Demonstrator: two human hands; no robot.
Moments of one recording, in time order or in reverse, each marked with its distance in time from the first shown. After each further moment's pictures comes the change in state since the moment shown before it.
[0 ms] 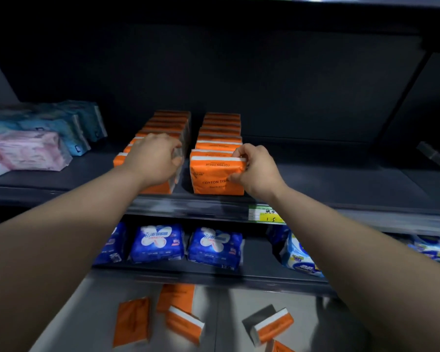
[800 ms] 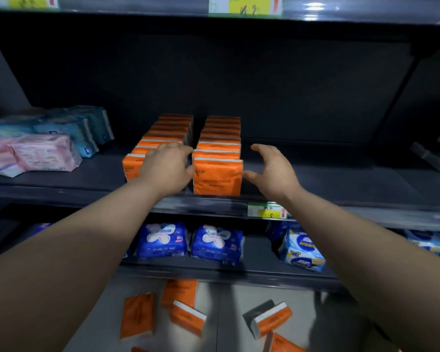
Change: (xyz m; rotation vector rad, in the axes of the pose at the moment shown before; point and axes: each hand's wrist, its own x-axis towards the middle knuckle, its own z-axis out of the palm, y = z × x) left_hand -0.027 0.027 -0.006 -0.047 -0.011 -0.041; right_hand -0.022 0.006 -0.028 -0.211 0.080 -0.073
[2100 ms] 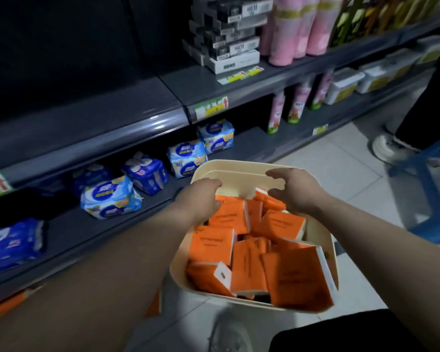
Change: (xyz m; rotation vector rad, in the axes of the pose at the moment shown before) left_hand -0.124 0.491 0.230 -0.161 -0.650 0.600; right_hand -0.329 0.374 -0.249 -0.324 -0.148 0.705
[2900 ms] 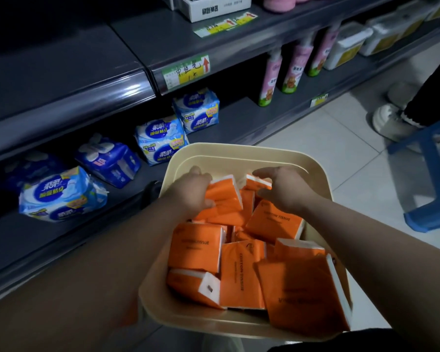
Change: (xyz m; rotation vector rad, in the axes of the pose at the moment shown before) left_hand 0.066 -0.015 0.053 0.028 -0.133 0.038; right_hand 0.048 0.031 0.058 0.074 -0.133 0.061
